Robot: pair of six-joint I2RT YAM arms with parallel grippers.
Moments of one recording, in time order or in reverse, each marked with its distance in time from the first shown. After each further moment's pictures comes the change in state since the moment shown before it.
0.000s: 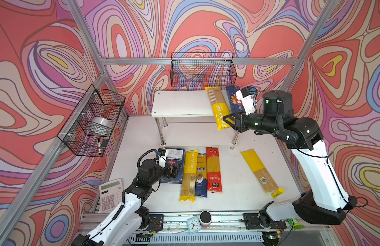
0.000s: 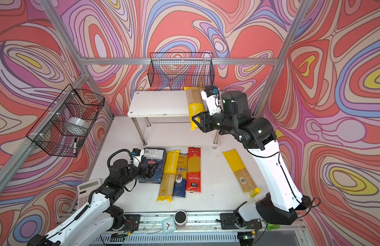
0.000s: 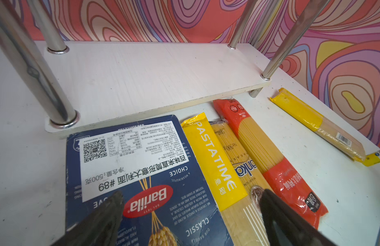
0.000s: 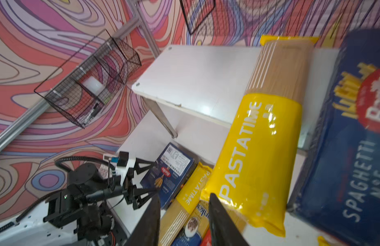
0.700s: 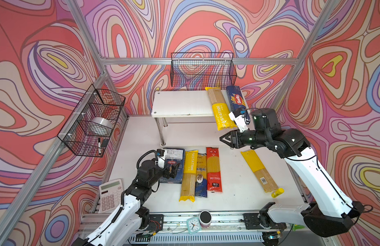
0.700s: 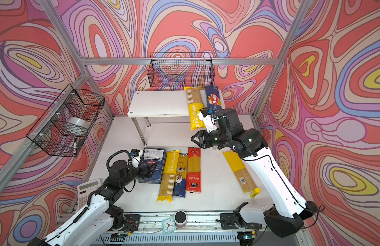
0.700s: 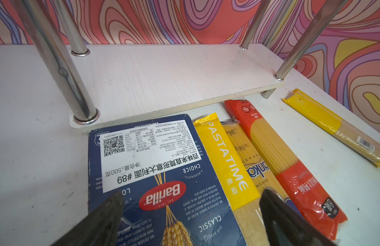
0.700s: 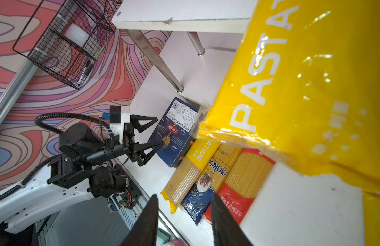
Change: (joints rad) left arm 0.000 -0.037 -0.009 -0.019 -0.053 0.012; right arm 0.000 -0.122 -0.330 0.105 -0.097 0.056
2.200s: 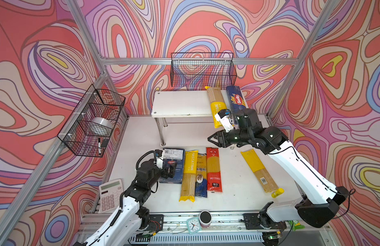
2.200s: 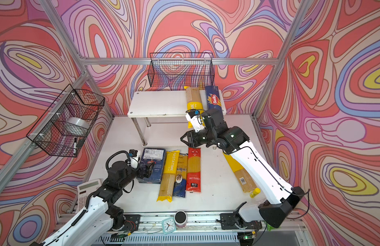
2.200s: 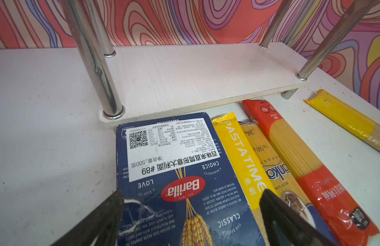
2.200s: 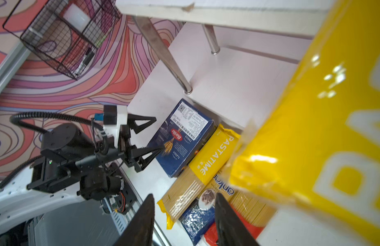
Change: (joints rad) left arm 0.000 -0.013 0.000 -0.043 -0.092 0.017; right arm 0.094 0.067 -0.086 0.126 0.000 -0.047
